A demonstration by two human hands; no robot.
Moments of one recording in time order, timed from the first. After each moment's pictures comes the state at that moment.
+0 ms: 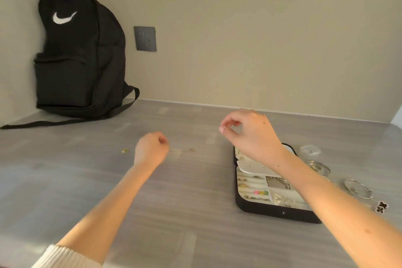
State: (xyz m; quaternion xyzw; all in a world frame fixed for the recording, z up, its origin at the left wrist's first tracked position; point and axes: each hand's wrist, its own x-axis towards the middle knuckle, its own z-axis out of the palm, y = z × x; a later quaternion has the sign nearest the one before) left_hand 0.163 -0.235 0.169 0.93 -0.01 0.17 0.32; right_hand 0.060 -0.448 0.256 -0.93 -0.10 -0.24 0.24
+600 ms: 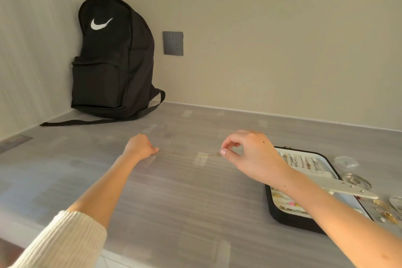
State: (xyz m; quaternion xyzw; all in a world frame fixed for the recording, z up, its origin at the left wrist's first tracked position) left_hand 0.208 -0.128 0.171 0.97 0.06 0.01 0.23; right_hand 0.063 -0.395 0.239 -0.95 -0.16 -0.18 0.22
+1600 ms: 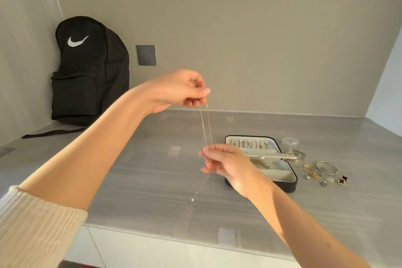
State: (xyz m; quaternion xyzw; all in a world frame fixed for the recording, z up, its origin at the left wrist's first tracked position) left_hand 0.030 -0.276 0.361 0.84 -0.31 -0.05 0.44; right_hand -0.026 -0.413 0.225 -0.67 -0.04 0.02 0.74
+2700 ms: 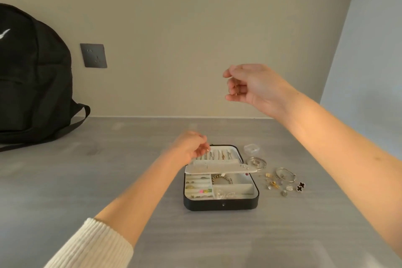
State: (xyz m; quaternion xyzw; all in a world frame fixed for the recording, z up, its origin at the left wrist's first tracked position) left_hand 0.099 -0.417 0.241 0.72 -0.08 -0.21 0.66; right_hand 0.007 -0.534 0.365 -0.73 -0.02 -0.17 0.67
